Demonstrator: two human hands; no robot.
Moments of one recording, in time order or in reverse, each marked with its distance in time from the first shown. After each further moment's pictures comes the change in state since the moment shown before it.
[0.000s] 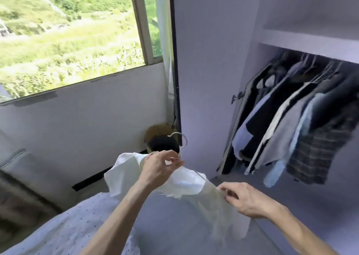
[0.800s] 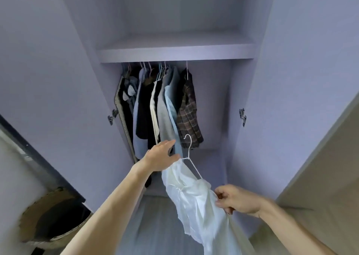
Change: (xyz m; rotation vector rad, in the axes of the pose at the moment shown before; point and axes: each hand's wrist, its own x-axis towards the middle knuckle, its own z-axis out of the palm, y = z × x) left_hand 0.065 0.216 0.122 0.271 -0.796 0.763; right_hand -0.175 0.008 0.039 0.865 0.431 0.581
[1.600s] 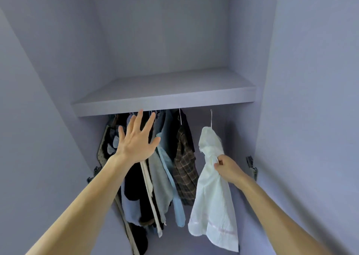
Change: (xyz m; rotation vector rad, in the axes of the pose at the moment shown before) left_hand 0.173 0.014 -0.167 0.333 0.543 0.099; right_hand 0.186 -0.082 -0.209 -0.065 0.749 -0.028
